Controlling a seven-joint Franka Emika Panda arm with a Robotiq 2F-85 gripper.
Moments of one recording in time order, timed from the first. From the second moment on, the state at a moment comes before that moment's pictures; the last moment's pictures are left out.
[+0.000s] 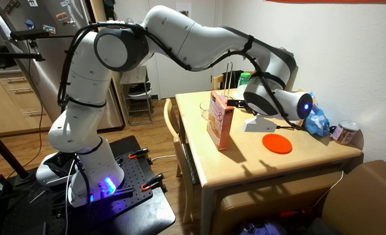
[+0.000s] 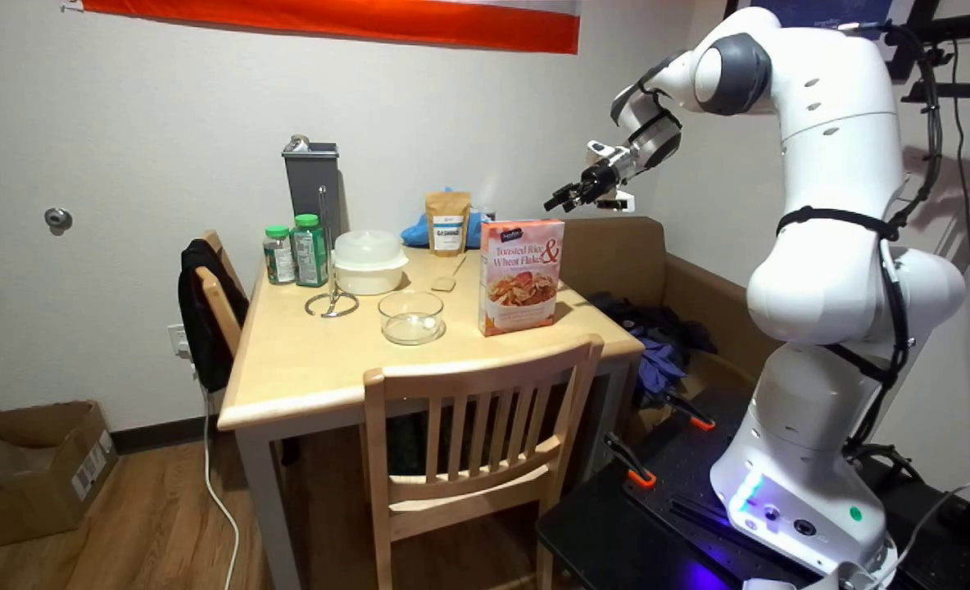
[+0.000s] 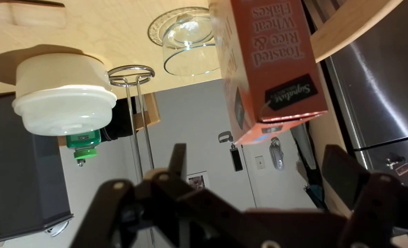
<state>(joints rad) -0.45 0.48 -0.23 -1.61 1.04 1.47 -2.01</state>
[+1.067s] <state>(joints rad) -0.43 0.33 -0.26 -1.90 1.03 1.53 -2.10</state>
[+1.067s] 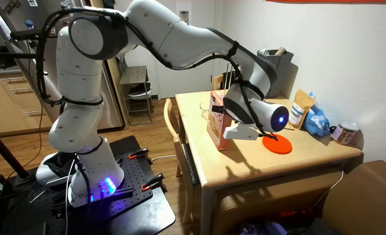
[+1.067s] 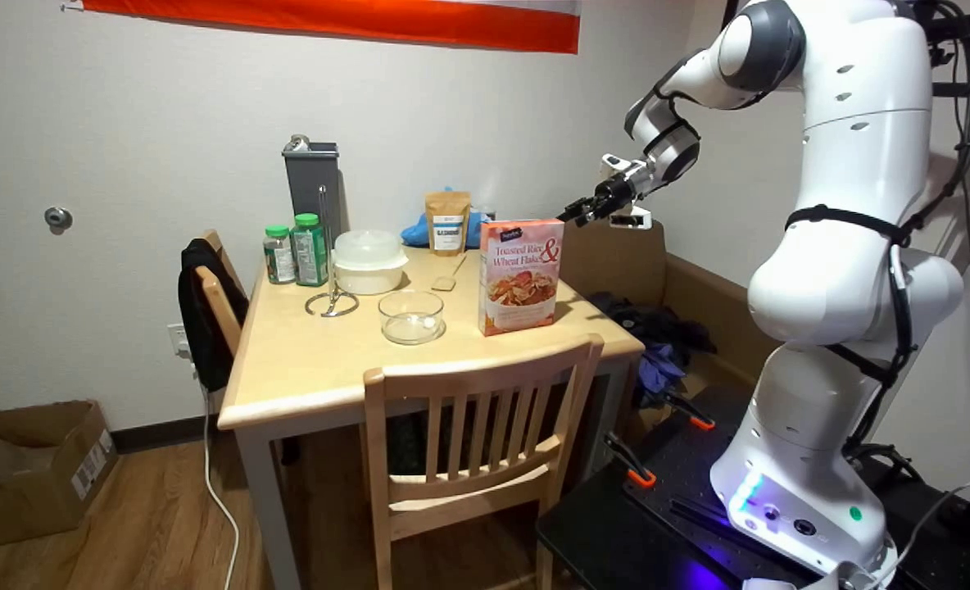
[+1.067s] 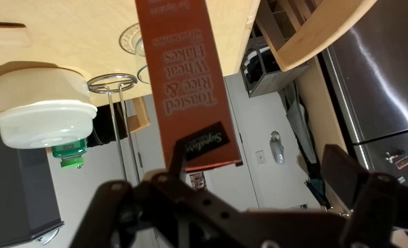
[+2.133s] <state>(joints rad) -0.41 0.38 -0.27 -1.86 1.05 1.62 -2.10</state>
